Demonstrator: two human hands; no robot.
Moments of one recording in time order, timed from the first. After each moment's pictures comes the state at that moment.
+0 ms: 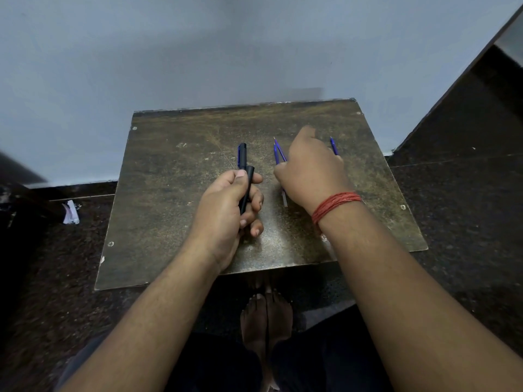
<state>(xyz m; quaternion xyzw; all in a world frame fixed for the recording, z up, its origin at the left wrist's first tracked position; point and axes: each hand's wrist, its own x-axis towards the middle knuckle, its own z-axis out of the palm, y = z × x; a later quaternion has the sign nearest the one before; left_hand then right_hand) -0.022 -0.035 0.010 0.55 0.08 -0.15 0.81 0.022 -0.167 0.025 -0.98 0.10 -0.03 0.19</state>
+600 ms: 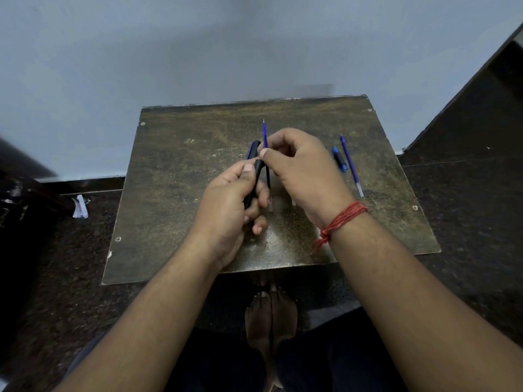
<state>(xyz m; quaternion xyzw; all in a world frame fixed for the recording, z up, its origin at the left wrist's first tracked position) -0.019 -0.030 0.013 0.54 0.04 -0.16 0.82 0.012 -0.152 0.022 -0.80 0.05 -0.02 0.59</state>
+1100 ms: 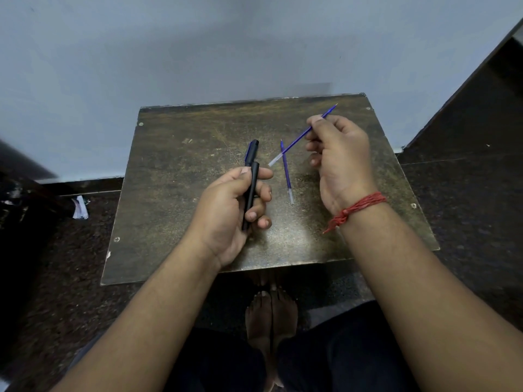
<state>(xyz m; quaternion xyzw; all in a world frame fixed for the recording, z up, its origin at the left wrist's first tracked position) -0.019 -0.029 0.013 0.50 0.09 -0.20 0.84 0.029 -0.184 0.016 -0.64 0.19 -0.14 0.73</state>
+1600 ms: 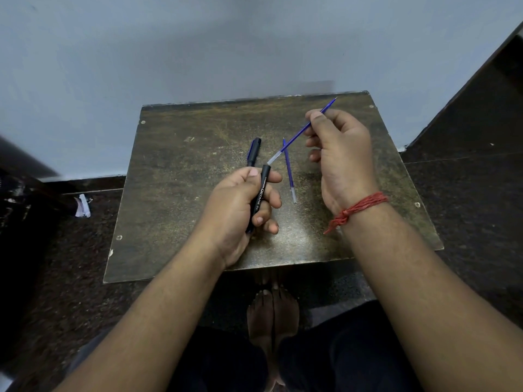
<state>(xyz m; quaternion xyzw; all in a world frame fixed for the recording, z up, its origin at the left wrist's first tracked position) -0.022 -0.034 0.011 0.56 0.06 -0.19 0.80 0.027 -0.181 0.016 -0.65 0.16 -0.15 0.72</state>
